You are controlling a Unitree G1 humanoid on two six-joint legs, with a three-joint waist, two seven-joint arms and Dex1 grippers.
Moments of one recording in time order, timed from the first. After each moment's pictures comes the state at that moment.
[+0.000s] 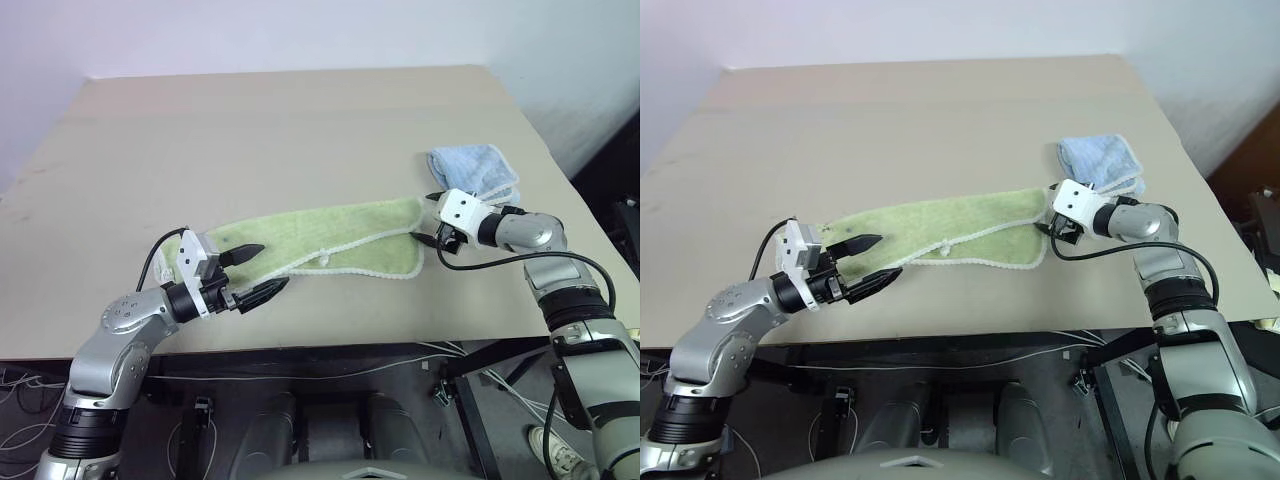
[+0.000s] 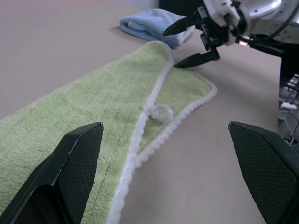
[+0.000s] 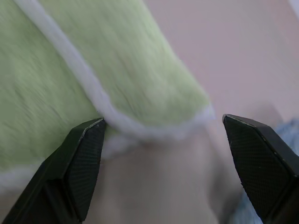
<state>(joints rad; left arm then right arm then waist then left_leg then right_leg) -0.09 0.56 0.09 -0.26 -0.57 0.38 -0.89 -0.75 -0.67 0.15 0.76 -0.17 -0.26 0.75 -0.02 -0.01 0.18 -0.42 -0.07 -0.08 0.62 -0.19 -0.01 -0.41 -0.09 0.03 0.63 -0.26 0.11</state>
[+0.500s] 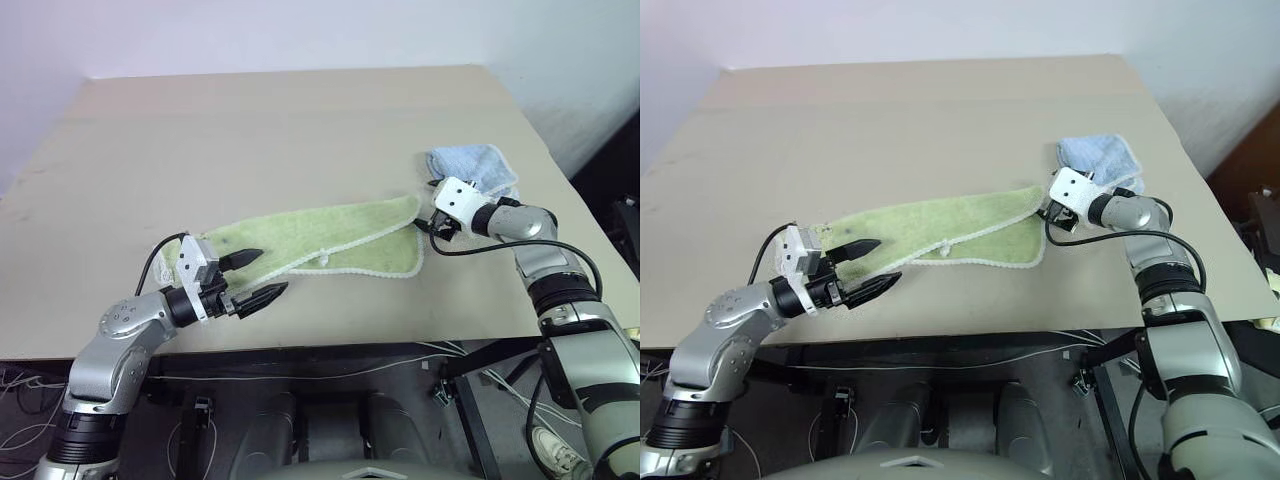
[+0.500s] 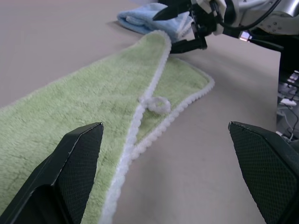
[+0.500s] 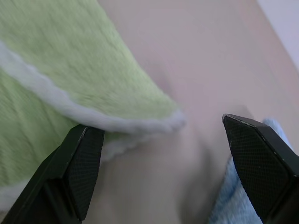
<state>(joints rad) -0.05 0.56 0.09 -0.26 -0.56 0.36 -0.90 -0.81 -0.63 0.15 0.83 -0.17 -0.32 0.75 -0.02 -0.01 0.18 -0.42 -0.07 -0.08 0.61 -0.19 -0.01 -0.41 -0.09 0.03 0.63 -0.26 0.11</state>
